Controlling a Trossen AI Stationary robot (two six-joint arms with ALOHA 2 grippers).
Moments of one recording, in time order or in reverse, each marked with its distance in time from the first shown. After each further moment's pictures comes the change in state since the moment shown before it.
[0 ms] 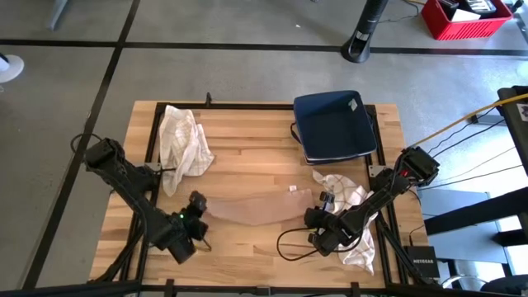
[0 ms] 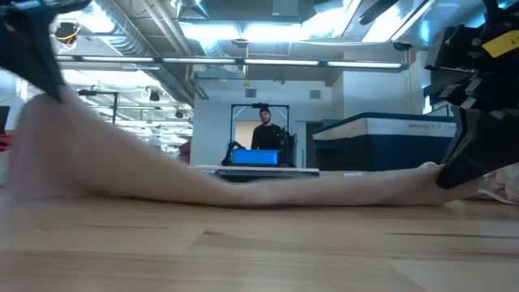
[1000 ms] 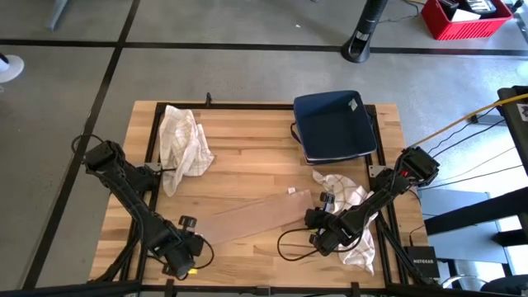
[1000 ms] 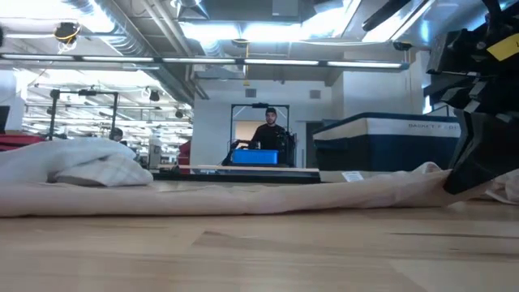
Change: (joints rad) left arm -0.030 0.017 0.037 0.188 0.665 -0.508; right arm 0.000 0.000 0.000 -0.005 -0.041 -0.007
